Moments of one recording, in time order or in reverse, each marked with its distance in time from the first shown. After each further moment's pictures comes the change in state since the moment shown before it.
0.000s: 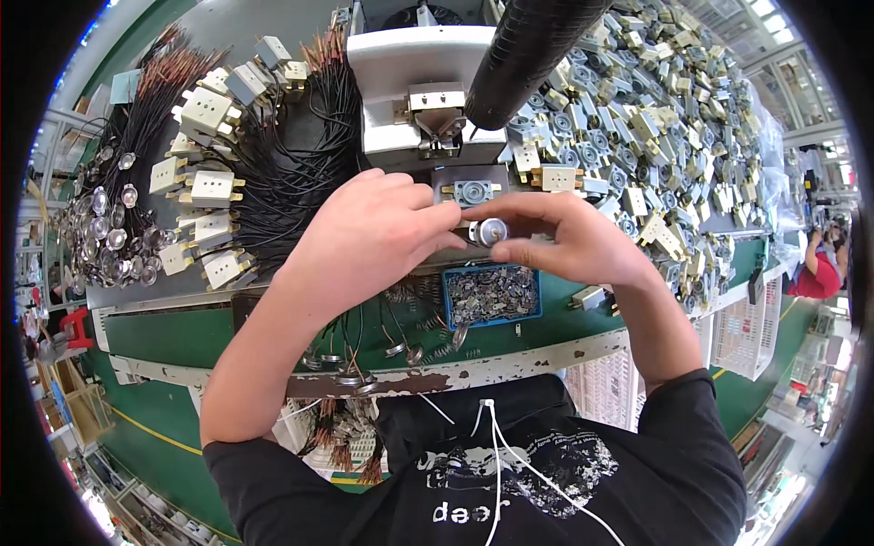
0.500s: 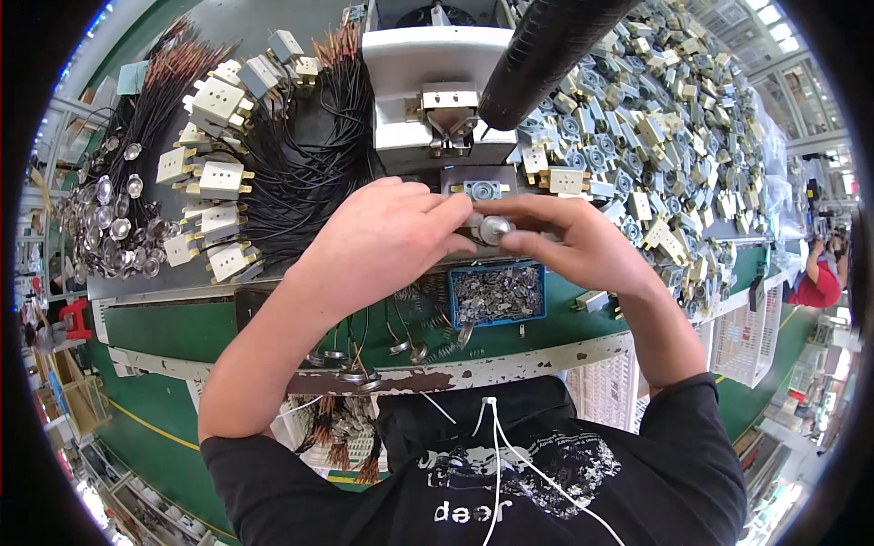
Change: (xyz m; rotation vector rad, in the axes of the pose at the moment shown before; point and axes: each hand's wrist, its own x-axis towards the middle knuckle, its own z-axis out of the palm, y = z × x) left_hand -0.004 0.003 0.004 -0.014 -0.027 -0.046; right_hand -0.005 0.001 0.010 -0.044 0.122 -0.013
